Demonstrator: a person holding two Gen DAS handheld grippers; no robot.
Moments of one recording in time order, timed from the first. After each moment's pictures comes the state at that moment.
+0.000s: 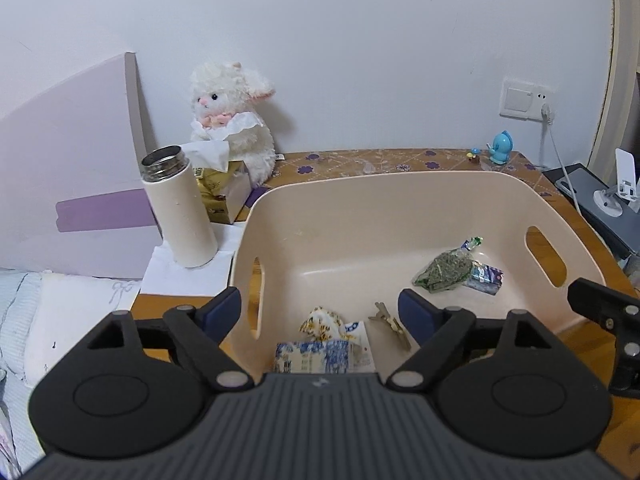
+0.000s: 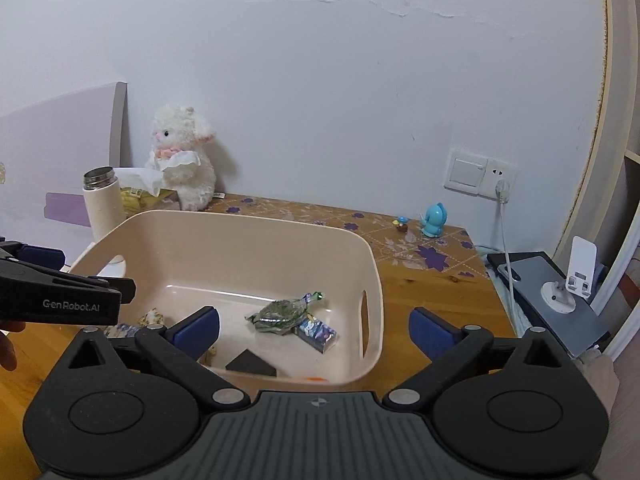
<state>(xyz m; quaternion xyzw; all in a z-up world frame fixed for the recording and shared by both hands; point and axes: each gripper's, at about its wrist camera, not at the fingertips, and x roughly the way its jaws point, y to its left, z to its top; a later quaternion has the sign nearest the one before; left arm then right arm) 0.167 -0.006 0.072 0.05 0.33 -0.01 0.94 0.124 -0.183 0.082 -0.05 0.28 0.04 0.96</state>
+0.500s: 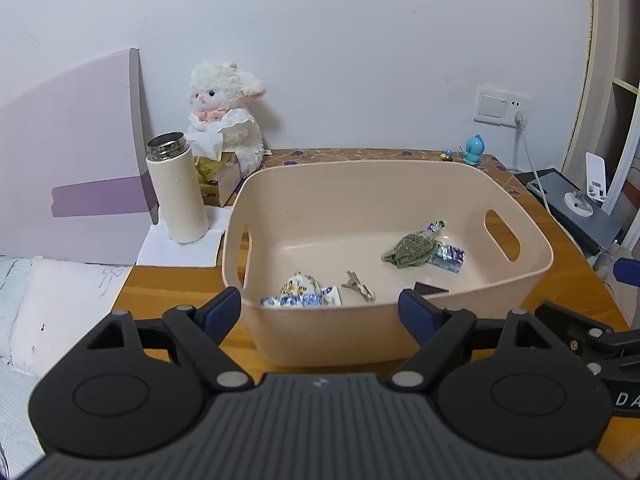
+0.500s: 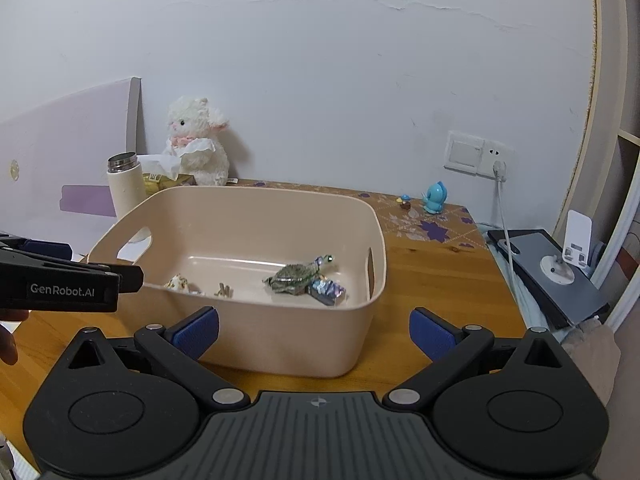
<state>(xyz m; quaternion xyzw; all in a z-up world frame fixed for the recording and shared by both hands) 0.110 -0.007 0.074 0.02 0.32 -0.03 0.95 0.071 -0.188 0.075 -0.03 0.29 0.05 0.96</state>
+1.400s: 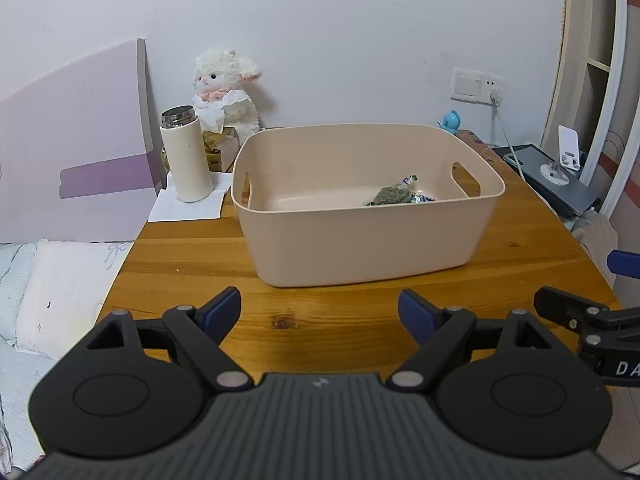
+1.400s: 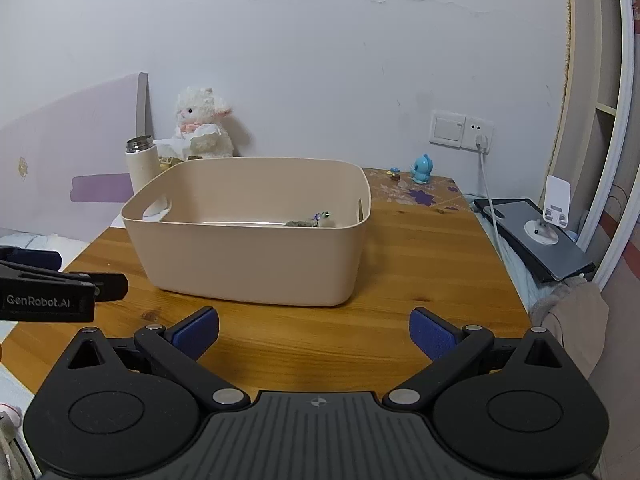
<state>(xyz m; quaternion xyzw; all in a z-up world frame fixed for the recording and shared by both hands) 0.020 -0.006 0.070 0.03 0.33 -0.04 0.94 -0.011 -0.199 0.070 -0.01 0.30 0.05 0.95</state>
